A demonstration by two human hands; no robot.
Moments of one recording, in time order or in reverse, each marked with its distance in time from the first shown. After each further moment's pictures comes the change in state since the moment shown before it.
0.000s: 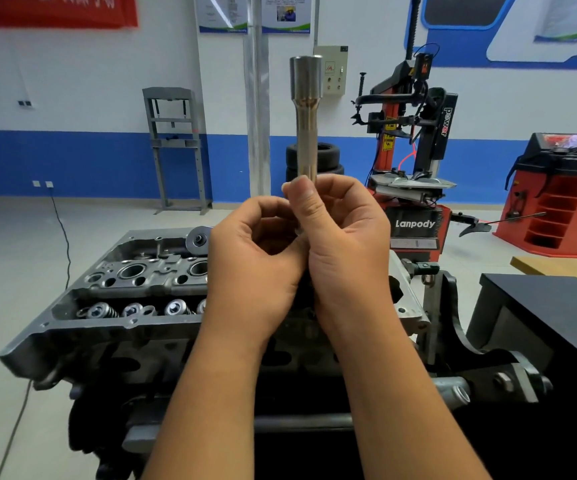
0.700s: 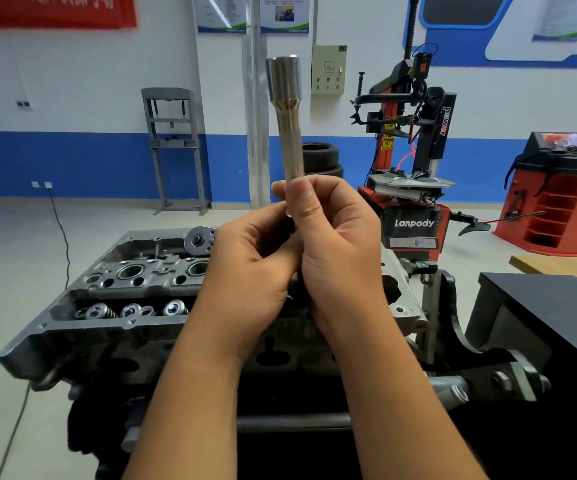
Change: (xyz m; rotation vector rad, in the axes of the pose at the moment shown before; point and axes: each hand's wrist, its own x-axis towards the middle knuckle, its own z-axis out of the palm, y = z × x) left_hand -0.001 0.003 -0.006 -0.099 -0.221 -0.020; right_hand 0.000 -0.001 0.001 -0.129 -0.064 -0.050
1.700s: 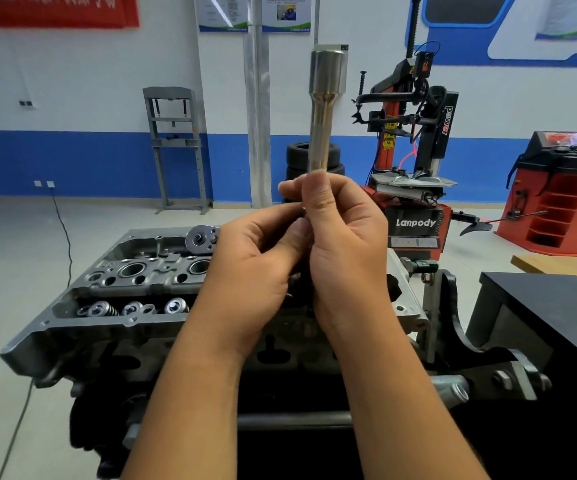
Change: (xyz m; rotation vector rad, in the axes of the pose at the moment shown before) left_hand 0.001 0.000 -0.002 0.012 0.001 -0.062; right_hand 0.000 -0.004 0.001 0.058 0.065 0.030
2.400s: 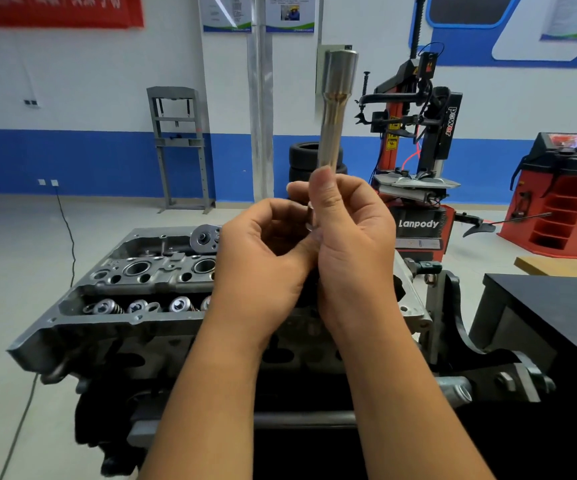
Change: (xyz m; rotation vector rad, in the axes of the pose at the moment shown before) left_hand 0.001 0.000 0.007 0.123 0.177 0.032; right_hand -0.002 -0.002 0.000 0.083 0.005 0.059
